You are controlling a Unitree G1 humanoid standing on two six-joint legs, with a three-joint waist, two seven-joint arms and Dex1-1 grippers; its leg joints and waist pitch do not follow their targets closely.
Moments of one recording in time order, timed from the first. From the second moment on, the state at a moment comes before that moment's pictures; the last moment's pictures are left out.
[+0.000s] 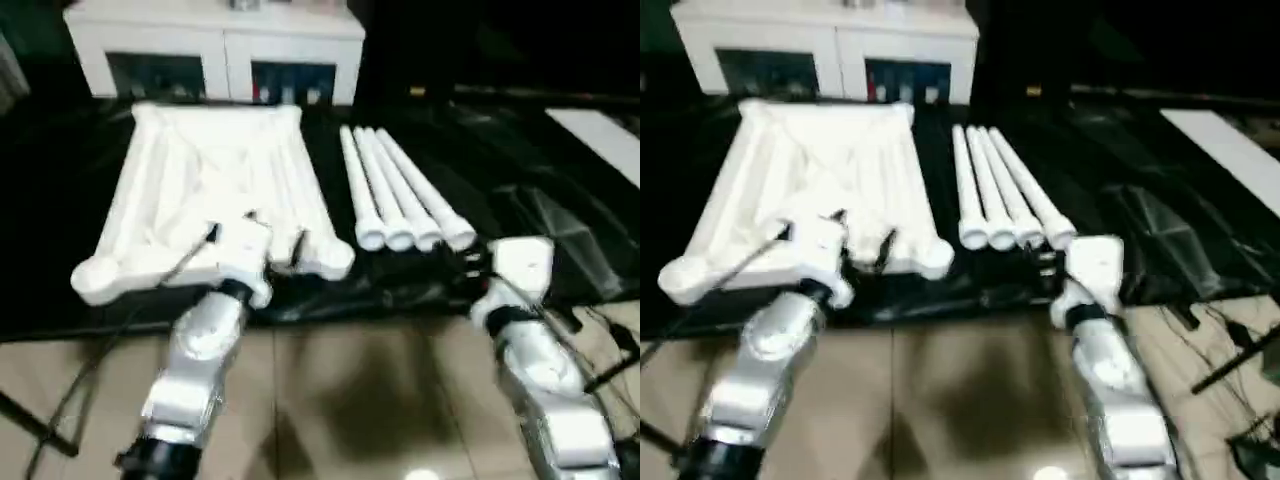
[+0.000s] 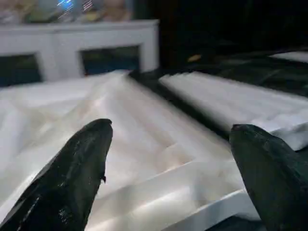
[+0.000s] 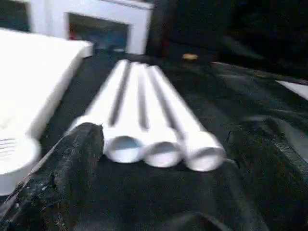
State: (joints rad) left arm -0.20 0.11 -0.07 -0.03 0.00 0.18 -0.15; right arm -0.06 -0.18 0.03 -0.19 0.10 0.28 -0.01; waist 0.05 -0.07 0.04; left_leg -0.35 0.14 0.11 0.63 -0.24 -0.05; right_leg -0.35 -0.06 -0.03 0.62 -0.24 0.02
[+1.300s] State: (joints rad) left arm -0.20 0.14 -0.05 -0.09 0.00 0.24 -0.16; right arm -0.11 -0.13 0.03 -0.16 0.08 0.30 0.03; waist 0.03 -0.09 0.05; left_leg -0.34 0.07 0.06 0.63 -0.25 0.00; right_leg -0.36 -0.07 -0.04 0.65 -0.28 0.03
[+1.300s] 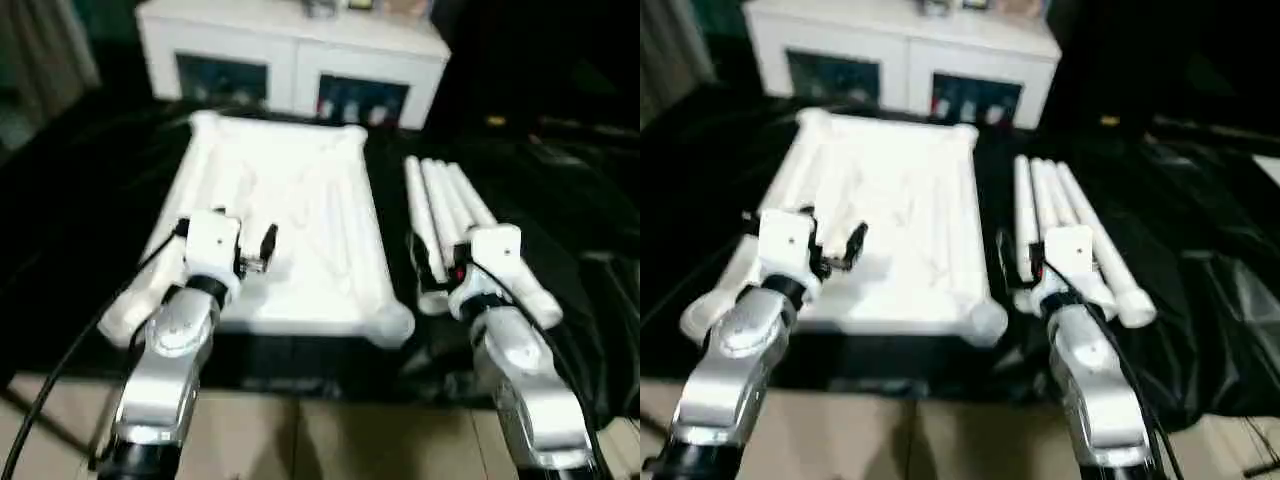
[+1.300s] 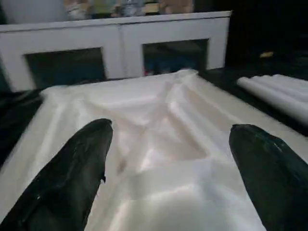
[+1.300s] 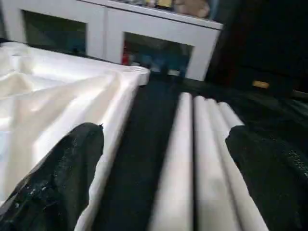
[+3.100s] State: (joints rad) left arm -0.56 0.45 -0.49 0.34 -0.01 0.23 -1.14; right arm 0.04 -0.80 0.01 -0.35 0.36 0.38 0.99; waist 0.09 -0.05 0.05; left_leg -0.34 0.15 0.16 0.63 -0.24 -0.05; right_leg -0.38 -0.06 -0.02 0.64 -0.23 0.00
